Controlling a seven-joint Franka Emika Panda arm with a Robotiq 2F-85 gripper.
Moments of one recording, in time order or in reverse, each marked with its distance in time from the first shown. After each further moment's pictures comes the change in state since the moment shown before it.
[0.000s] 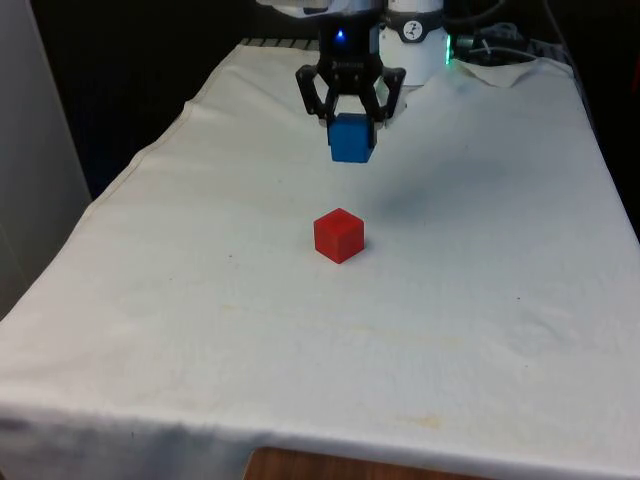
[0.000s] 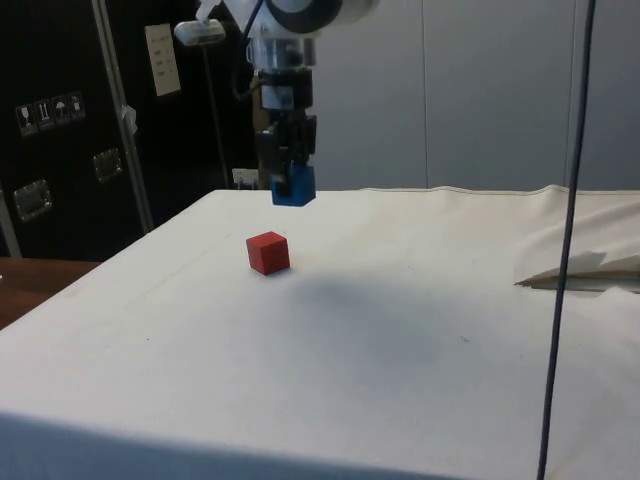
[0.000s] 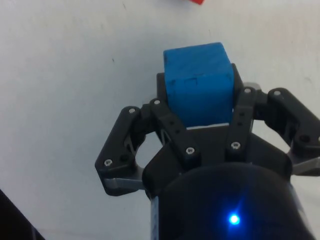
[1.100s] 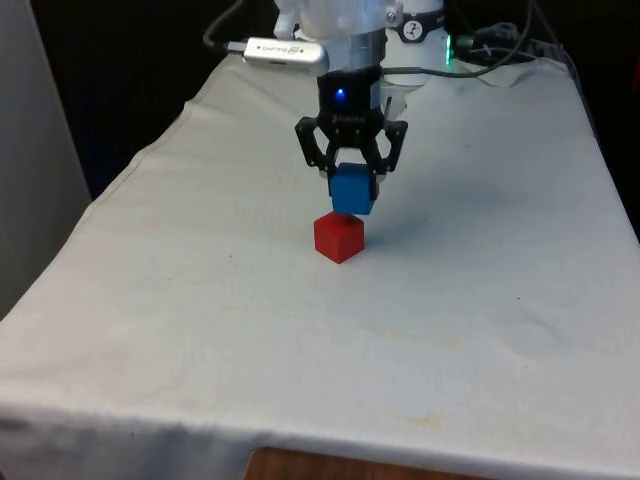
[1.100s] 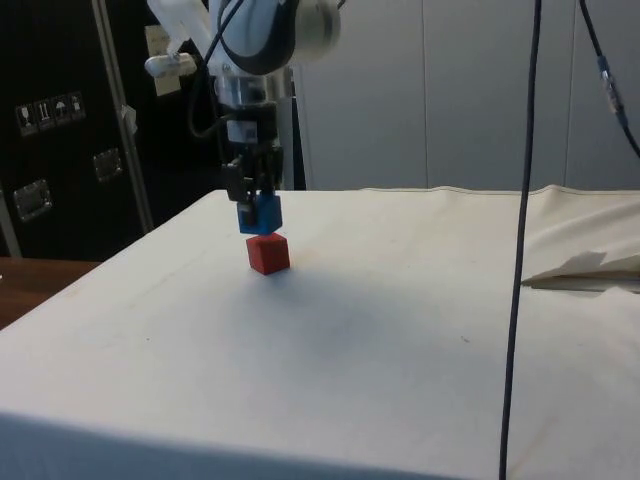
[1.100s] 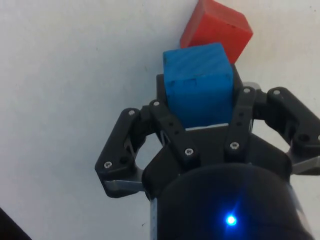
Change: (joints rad) arm -0.010 0.218 0.026 0.203 0.068 0.010 -0.027
